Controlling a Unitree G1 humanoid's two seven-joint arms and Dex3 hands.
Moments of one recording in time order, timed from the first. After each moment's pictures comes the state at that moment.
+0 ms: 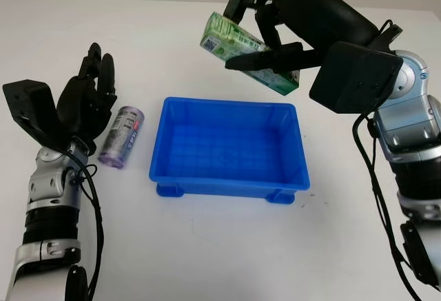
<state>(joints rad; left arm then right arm) -0.56 0.36 0.28 0.39 -0.29 0.15 -0.26 -0.82 -0.59 0.21 -0.07 -0.27 0.08 0.50</state>
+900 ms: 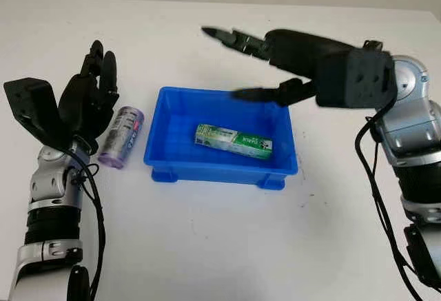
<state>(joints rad) -0.56 0.35 0.28 0.37 -0.29 0.17 -0.25 -0.85 -0.57 0.07 0.09 -0.10 0.11 0.67</state>
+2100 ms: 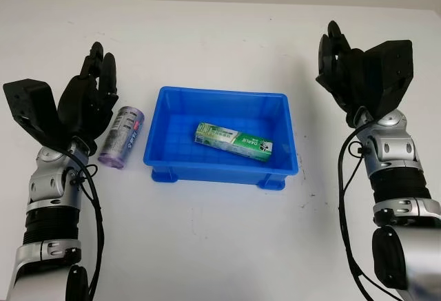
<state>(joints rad) -0.56 0.37 0.29 0.39 -0.29 0.16 -0.28 -0.79 -0.40 -0.15 0.63 0.06 0.14 0.19</state>
